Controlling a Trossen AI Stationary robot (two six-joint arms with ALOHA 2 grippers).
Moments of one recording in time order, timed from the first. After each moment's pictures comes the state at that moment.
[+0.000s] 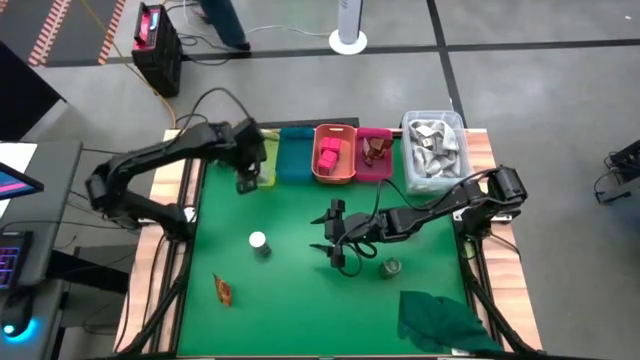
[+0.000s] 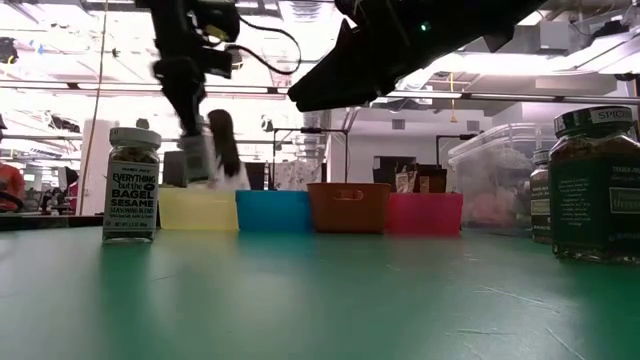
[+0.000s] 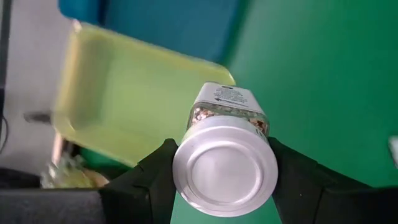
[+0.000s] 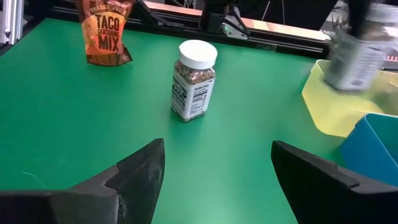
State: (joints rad) left arm 0.53 1.34 1.24 -1.07 -0.13 0.30; right arm 0.19 1.71 0.99 0.29 0.26 -0.06
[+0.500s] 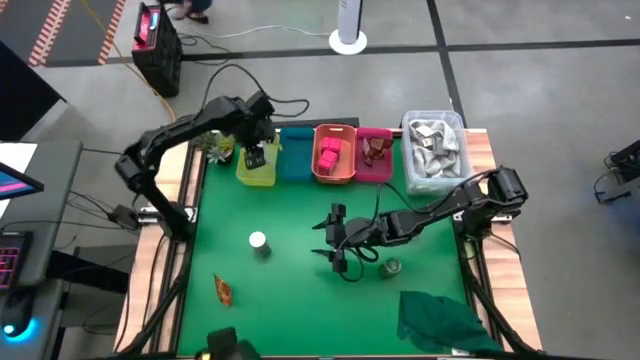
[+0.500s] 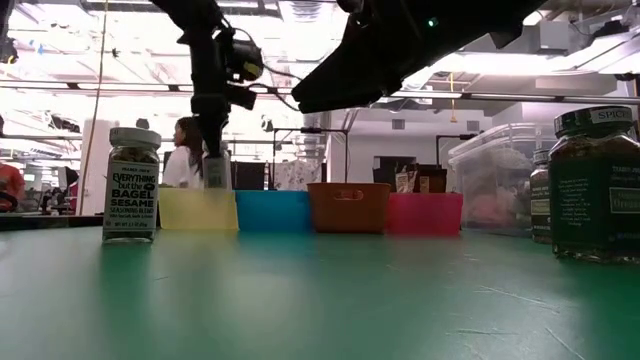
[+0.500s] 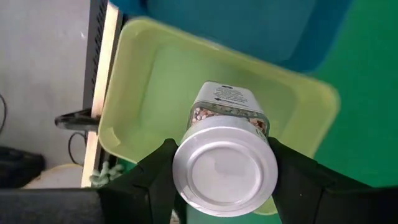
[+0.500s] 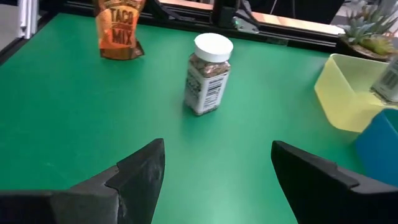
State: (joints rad) left arm 0.74 1.63 1.44 -1.10 -0.11 0.48; right arm 0.22 1.71 0.99 0.26 0.26 -0.03
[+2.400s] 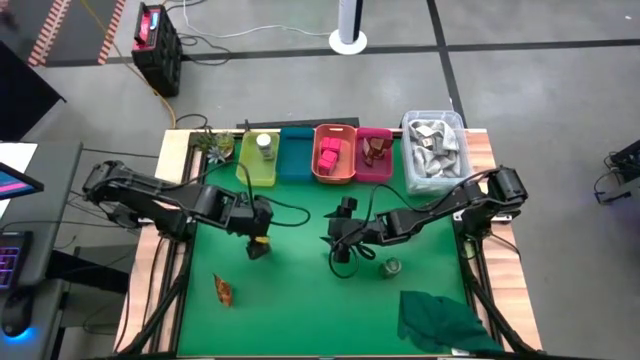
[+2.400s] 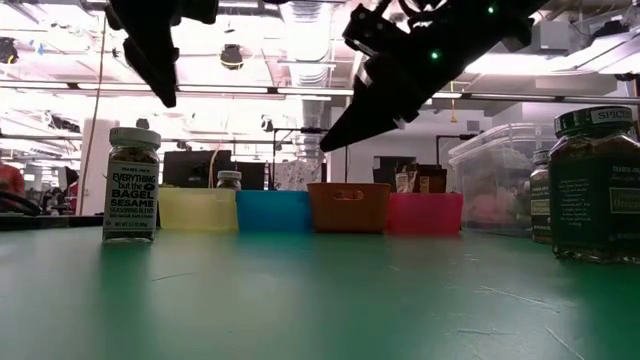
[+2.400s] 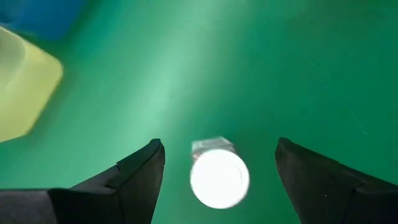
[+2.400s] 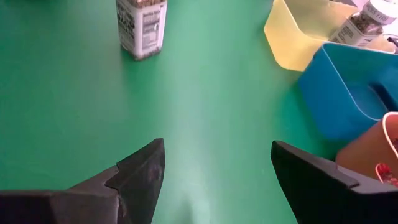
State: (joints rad) left arm -0.23 1.31 1.18 -1.02 -0.24 -0.65; right arm 0.21 1.71 0.99 0.07 0.45 0.03
